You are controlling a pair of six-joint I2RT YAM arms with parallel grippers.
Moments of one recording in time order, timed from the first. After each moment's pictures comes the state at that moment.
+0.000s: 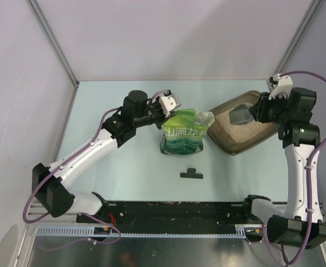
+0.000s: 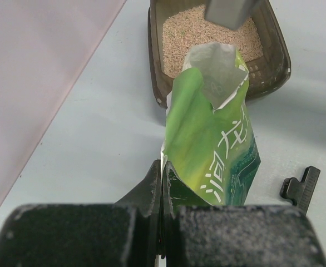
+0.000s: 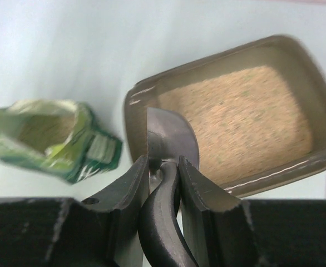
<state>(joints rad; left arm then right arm) -0.68 1.36 1.24 -0.19 0.35 0.39 -0.15 1.07 1.31 -0.66 -0.38 -0.08</state>
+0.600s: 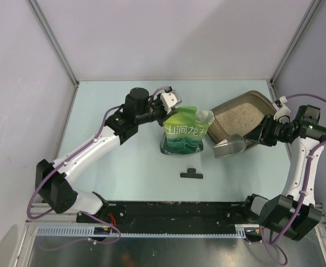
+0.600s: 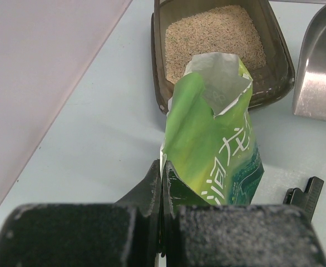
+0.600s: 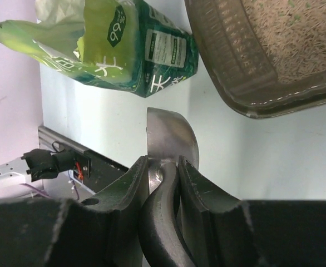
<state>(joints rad) -0.68 1.40 1.27 -0.14 0.37 0.37 -0.43 1.13 1.22 -1.16 -0.85 -0.08</state>
